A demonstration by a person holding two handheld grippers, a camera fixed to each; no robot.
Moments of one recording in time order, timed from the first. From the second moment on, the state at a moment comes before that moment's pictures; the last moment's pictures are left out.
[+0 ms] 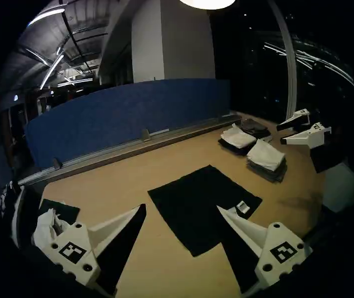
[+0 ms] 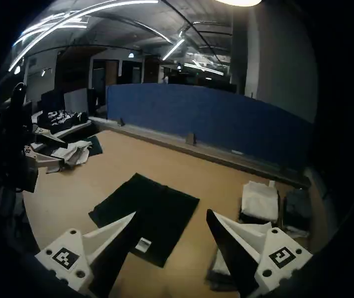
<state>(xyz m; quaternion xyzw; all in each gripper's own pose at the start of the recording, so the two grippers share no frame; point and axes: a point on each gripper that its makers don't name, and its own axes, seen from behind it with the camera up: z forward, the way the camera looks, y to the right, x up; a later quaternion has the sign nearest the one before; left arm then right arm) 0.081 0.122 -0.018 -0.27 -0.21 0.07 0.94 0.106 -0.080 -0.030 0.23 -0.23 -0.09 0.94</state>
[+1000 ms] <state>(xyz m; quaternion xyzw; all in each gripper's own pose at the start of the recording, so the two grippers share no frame) -0.065 0.154 -0.028 -0.33 -0.32 0.12 0.88 -0.036 -0.094 -0.035 0.27 -0.34 -0.15 0.89</state>
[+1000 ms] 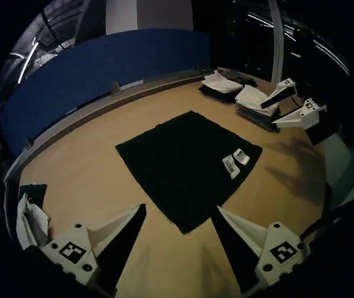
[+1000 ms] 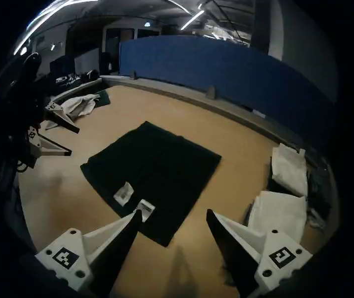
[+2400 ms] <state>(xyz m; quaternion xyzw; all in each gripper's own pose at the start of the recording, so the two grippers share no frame) -0.142 0.168 -0.045 -0.36 -0.42 0.16 0.82 -0.130 -0.081 -0.052 0.29 -0.42 -0.18 0.84</state>
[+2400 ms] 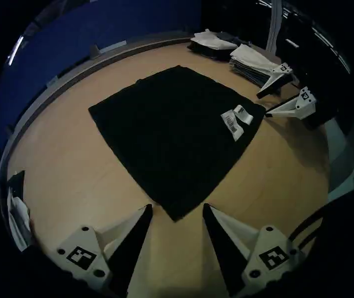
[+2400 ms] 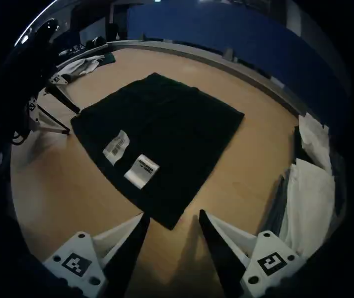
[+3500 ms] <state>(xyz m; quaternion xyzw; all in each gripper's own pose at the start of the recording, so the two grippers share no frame) -0.144 0.171 -0.046 -0.35 -0.43 0.17 0.81 -0.135 -0.088 -0.059 0.30 -0.44 -0.16 0.83</state>
